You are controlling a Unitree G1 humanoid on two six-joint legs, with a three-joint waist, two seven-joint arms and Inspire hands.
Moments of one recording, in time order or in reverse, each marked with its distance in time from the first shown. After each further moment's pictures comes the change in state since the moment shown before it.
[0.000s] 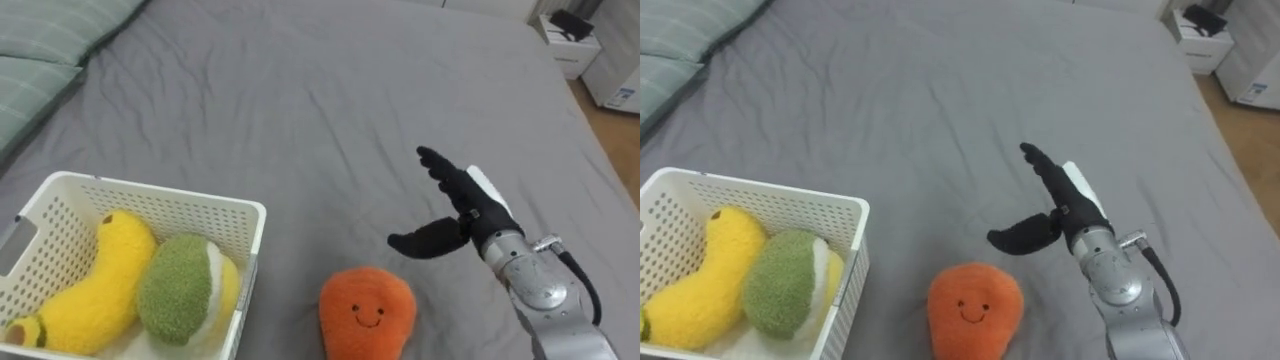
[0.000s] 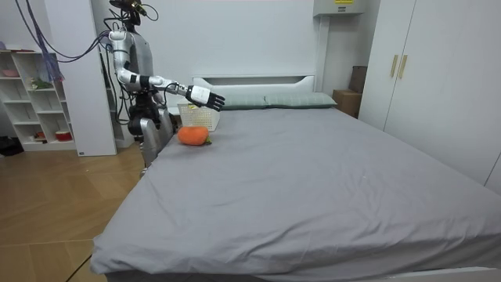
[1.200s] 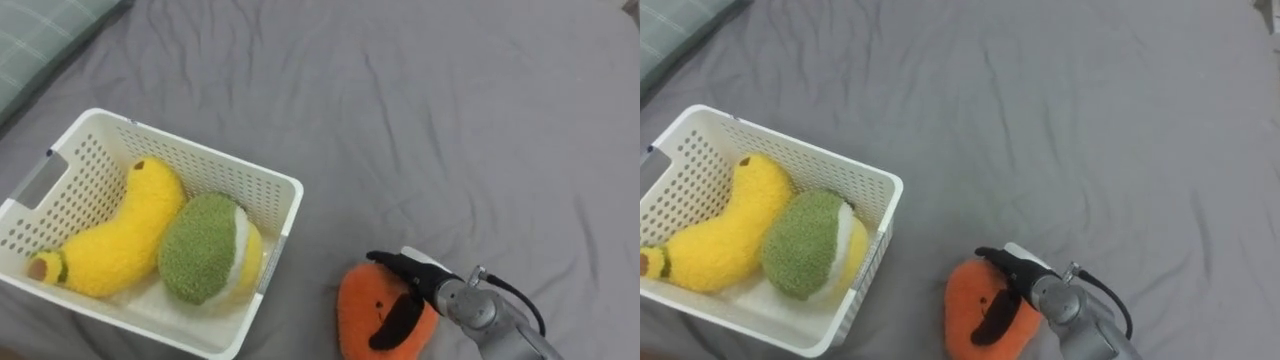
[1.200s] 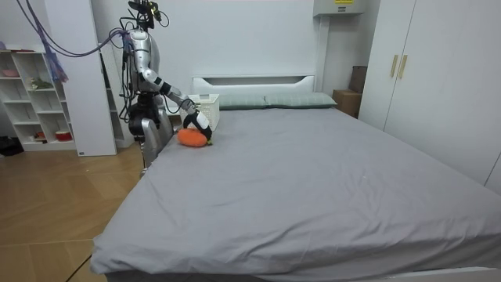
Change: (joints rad) left arm -0.079 0.040 -0.049 0.014 -0.037 0.034 0.002; right arm -0.136 0.015 0.294 0.378 -0.200 0.035 0.147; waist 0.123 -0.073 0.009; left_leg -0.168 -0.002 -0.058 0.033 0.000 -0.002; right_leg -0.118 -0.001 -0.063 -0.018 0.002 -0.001
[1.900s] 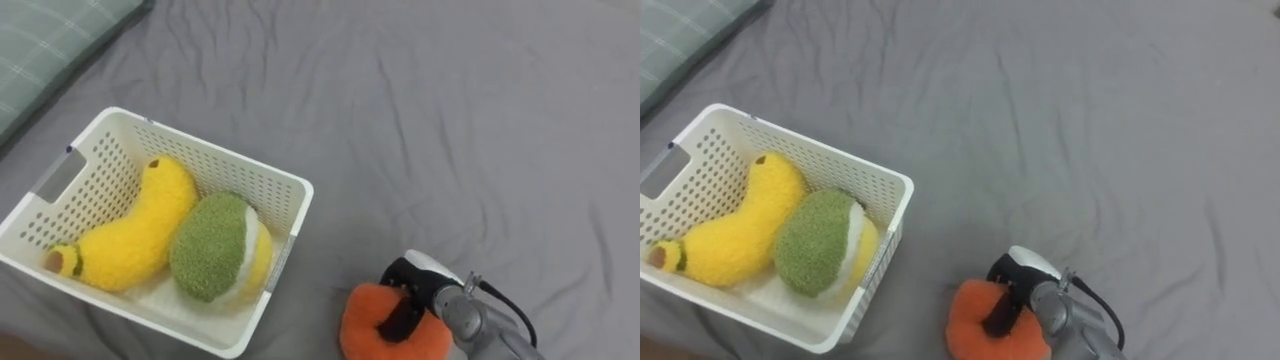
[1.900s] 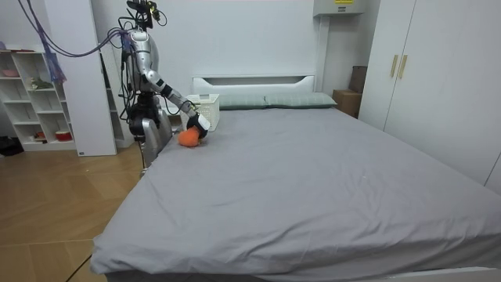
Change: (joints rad) left arm 0.054 0.000 0.000 -0.019 -0.012 0.002 0.023; right arm -0.020 0.059 -0.006 0.151 -0.189 -0.043 -0.134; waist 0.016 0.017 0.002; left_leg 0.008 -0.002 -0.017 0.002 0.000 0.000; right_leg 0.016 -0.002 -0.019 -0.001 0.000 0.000
